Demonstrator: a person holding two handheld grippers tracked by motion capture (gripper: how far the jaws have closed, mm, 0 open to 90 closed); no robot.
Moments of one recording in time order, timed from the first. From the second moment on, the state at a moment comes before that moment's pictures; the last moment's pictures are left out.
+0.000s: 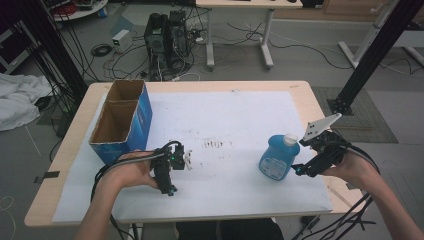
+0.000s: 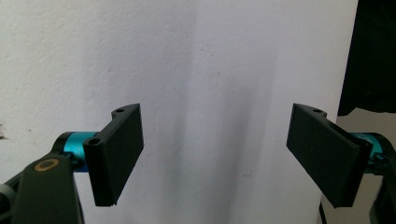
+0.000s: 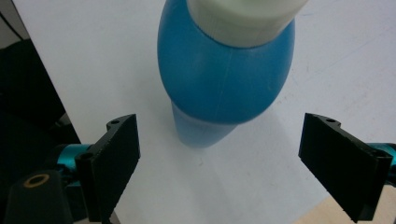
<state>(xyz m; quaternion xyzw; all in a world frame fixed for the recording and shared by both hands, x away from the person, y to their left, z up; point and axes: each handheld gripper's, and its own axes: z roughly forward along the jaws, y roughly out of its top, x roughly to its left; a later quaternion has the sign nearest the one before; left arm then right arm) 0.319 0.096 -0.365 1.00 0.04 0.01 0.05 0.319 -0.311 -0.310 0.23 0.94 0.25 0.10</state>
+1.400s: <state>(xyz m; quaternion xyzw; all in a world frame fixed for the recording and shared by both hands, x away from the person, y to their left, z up) 0.319 0.097 -0.374 1.00 0.04 0.01 0.05 0.319 -0.294 -0.353 0.28 0.89 0.33 0.13</state>
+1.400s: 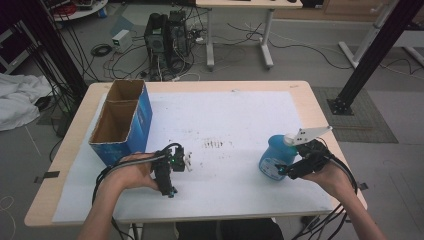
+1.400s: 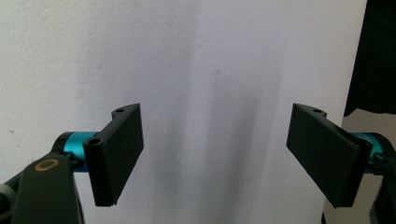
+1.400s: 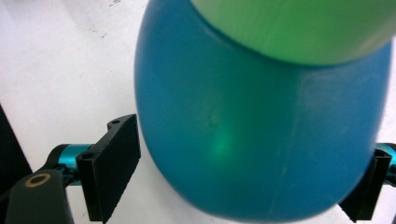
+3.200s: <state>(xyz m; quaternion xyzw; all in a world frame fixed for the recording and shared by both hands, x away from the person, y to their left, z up) 0.320 0.100 -0.374 1.00 0.05 0.02 0.05 0.318 -0.293 -0.359 0.30 0.87 0.37 0.12</state>
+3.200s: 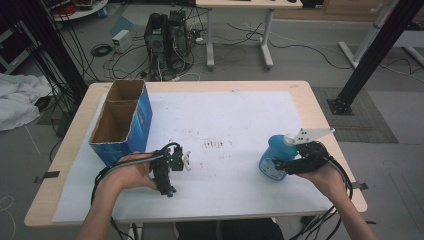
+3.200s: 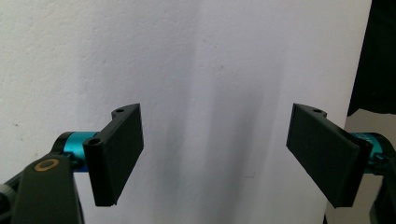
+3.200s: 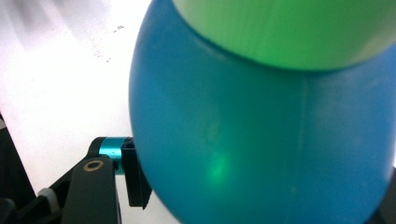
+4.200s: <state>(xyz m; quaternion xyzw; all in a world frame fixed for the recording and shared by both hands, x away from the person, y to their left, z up) 0.320 0.098 -0.370 1.00 0.05 0.02 0.06 0.317 -0.295 -0.362 0.31 0.86 0.38 0.13</state>
